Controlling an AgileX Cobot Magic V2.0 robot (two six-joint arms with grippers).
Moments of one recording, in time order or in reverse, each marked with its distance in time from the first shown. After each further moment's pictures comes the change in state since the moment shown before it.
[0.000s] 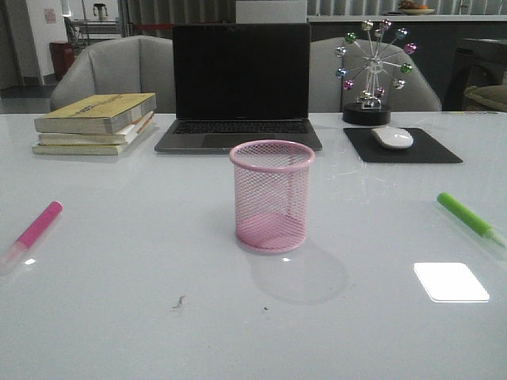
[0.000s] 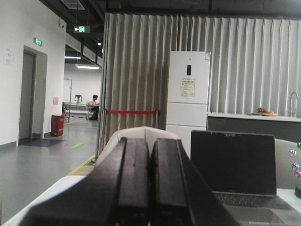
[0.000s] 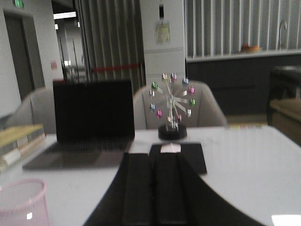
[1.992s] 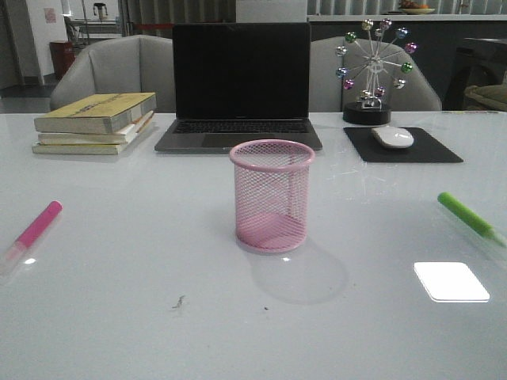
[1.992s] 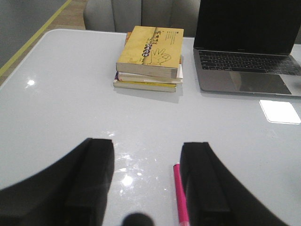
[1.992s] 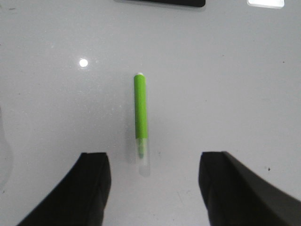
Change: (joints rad) left arm 0.000 0.804 -0.565 0.002 0.476 -0.003; right arm 0.000 1.213 -0.978 -0.168 0.827 0.052
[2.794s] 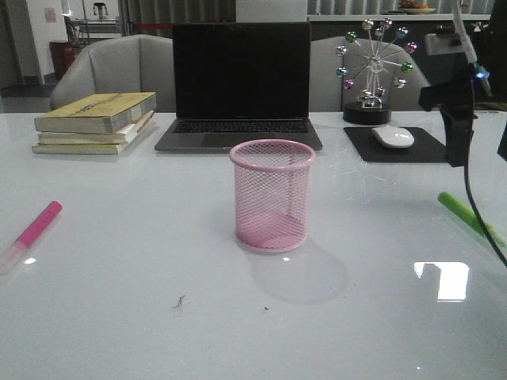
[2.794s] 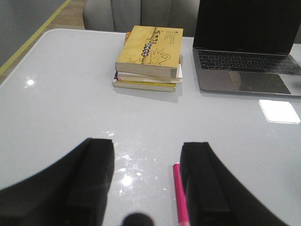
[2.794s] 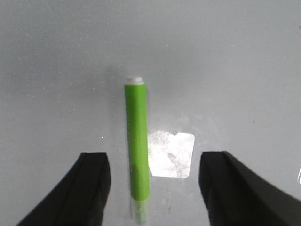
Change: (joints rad) left arm 0.000 0.000 0.000 0.000 0.000 0.000; right arm 0.000 0.752 -0.582 0.009 0.326 -0.012
